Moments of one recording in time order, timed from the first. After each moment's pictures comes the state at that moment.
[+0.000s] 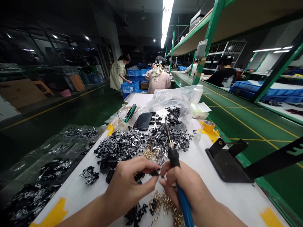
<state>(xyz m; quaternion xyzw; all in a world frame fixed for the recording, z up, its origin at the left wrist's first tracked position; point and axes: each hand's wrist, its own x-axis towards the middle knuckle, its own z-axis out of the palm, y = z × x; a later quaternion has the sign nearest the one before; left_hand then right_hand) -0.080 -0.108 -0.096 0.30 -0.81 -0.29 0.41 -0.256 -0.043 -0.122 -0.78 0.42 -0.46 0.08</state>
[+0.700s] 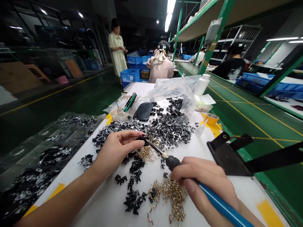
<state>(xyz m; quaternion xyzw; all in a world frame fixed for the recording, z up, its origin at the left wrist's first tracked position) -0.068 -0.146 -0.073 0.46 -0.60 -0.56 0.34 -0.265 -0.034 -0.068 -0.82 0.42 -0.39 0.03</state>
